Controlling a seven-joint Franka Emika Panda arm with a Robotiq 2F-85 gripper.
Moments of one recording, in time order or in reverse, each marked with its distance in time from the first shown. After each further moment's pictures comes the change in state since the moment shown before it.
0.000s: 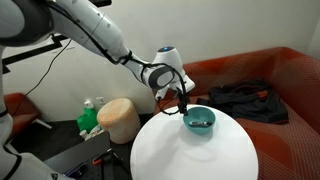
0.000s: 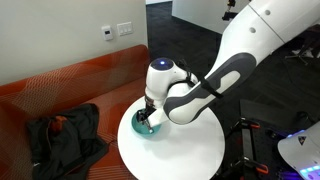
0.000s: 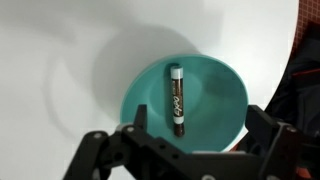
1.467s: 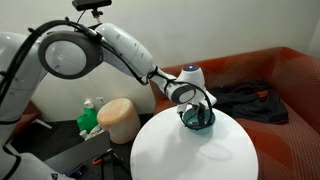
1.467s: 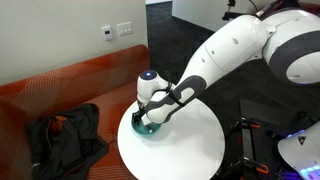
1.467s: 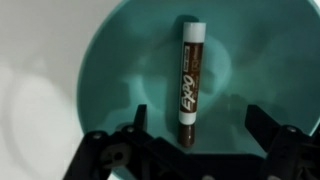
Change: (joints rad) arm -0.041 0.352 -0.032 0.368 0.121 -0.054 -0.251
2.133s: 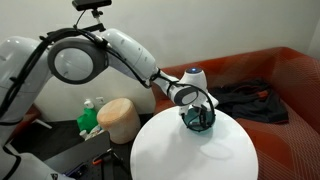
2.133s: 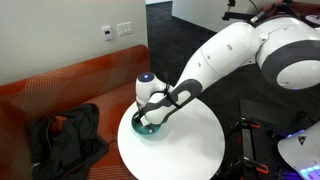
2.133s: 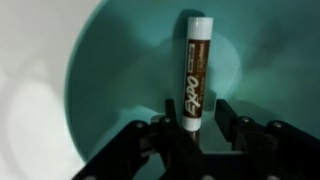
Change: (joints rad) arm 0.000 0.054 -0.006 0.065 0.000 -0.035 -0.001
